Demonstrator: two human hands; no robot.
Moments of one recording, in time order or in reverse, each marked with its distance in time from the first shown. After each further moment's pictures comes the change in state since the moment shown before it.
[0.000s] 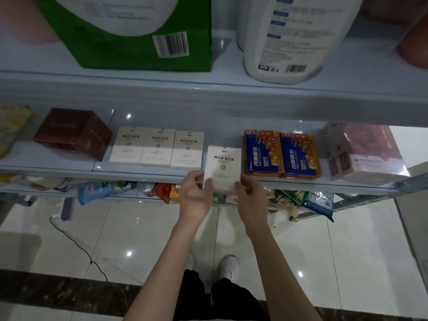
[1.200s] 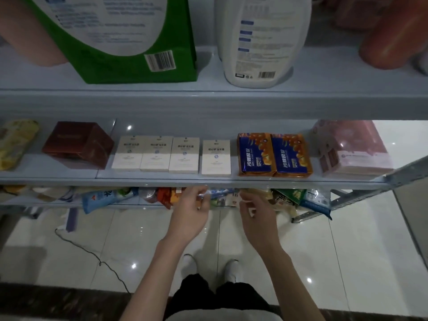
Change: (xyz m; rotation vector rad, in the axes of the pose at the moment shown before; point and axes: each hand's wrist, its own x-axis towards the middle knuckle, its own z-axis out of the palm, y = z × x) left_hand -0.037 -0.014 -0.028 0.194 -0.201 0.288; right_hand -0.038 0.029 -0.045 -0.309 -0.022 -0.289
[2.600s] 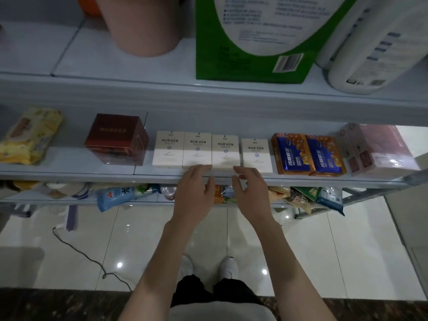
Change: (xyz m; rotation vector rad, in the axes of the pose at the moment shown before) left_hand 0.033 -0.063 -0.125 0.090 0.085 0.174; right_hand 0.017 -0.129 0.123 -0.102 0.029 -0.079
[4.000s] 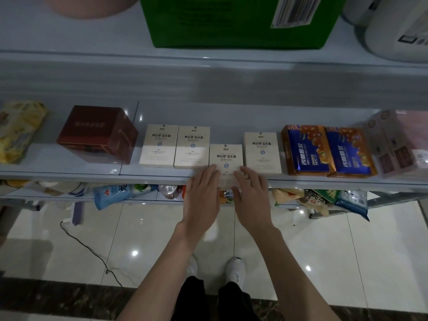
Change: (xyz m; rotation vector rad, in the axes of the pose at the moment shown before) left_hand 0.025 -0.052 0.093 0.554 -0.039 0.236; right_hand 0.032 0.103 0.052 -0.356 0.069 -0.237
